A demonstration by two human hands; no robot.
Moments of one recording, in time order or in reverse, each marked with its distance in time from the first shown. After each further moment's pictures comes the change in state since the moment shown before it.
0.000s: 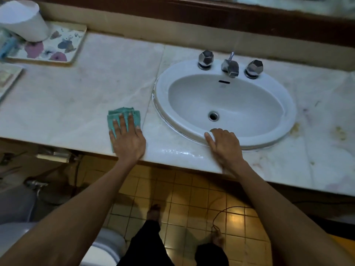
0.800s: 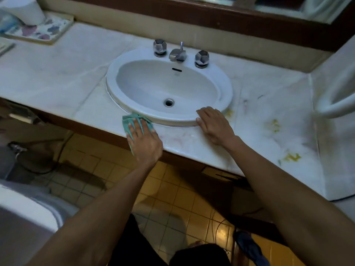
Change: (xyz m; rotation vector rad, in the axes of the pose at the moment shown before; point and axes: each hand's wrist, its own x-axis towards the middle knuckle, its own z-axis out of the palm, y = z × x) left_hand -0.218 0.266 0.107 -0.072 0.135 -0.122; right_hand -0.028 0.249 -0.063 0.061 -0.008 -0.452
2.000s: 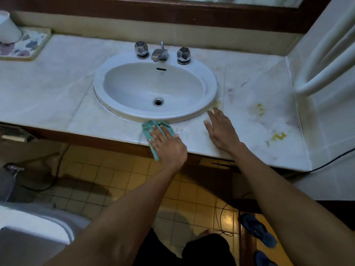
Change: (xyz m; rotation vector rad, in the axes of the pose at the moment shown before) left_hand -0.058 0.075 0.015 -0.010 -0.188 0.037; right_hand -0.072 -0.003 -0.016 0.214 -0.031 0.414
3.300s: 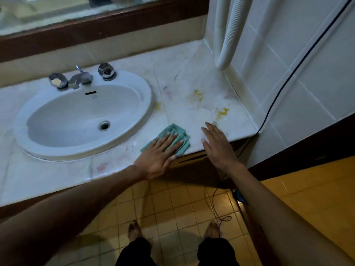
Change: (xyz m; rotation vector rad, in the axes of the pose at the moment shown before) left_hand 0.010 0.047 0.002 0.362 -0.481 1.364; right_hand -0.130 0.105 0.007 0.108 0.234 0.256
